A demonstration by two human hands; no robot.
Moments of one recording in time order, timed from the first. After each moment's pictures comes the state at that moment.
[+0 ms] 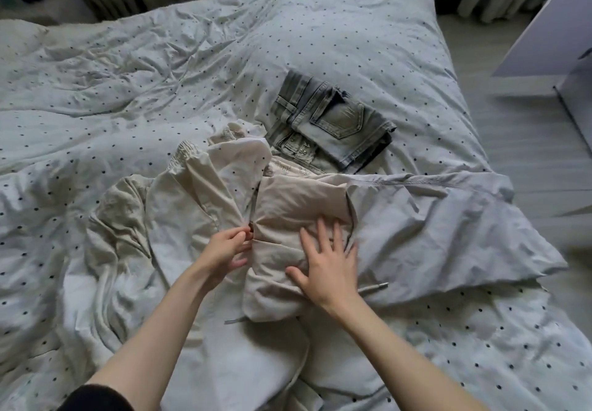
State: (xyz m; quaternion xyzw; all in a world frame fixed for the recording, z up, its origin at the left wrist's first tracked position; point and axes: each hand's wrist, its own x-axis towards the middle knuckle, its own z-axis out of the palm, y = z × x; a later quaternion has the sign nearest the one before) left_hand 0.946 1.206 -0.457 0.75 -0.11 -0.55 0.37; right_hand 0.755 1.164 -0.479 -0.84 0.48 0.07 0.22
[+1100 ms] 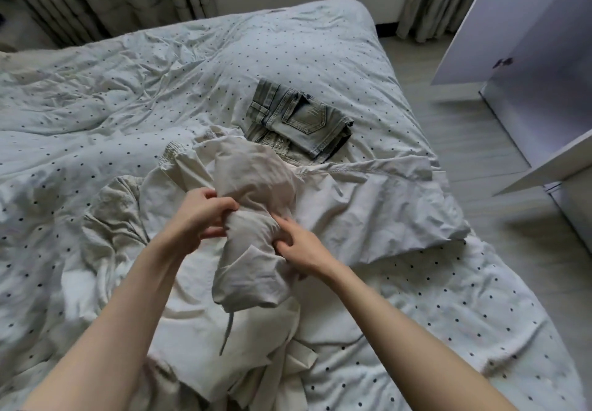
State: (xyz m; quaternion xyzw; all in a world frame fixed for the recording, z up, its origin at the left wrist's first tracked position) left_hand 0.934 1.219 -0.345 0.76 -0.23 -0.49 0.37; right_hand 0.760 1.198 -0.411 -0.73 0.45 -0.04 0.51
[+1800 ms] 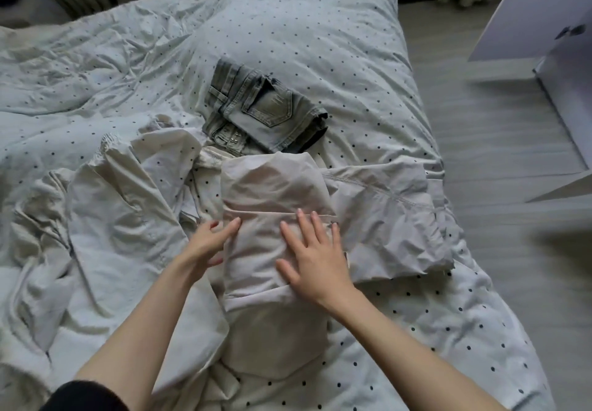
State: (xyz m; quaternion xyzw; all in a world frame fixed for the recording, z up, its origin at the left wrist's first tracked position) left_hand 0.828 1.166 -0.466 0.80 -0.09 -0.51 0.30; right_hand 0.620 1.126 -0.487 -0.88 0.41 -0.01 0.25
